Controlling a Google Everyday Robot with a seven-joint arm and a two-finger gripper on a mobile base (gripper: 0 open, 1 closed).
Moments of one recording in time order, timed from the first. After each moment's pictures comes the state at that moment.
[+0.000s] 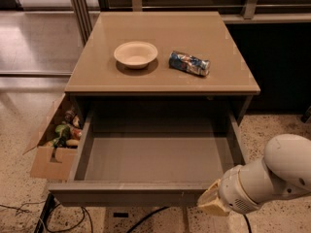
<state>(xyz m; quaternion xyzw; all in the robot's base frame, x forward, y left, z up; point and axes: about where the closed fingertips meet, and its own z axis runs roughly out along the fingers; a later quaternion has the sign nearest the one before) 0.339 -0.134 0.659 -0.51 0.82 0.22 0.16</state>
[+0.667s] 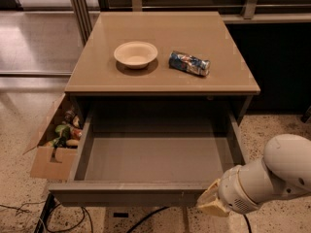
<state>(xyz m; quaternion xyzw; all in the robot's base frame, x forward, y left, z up) 0.340 -0.132 0.660 -0.51 0.82 0.22 0.17</state>
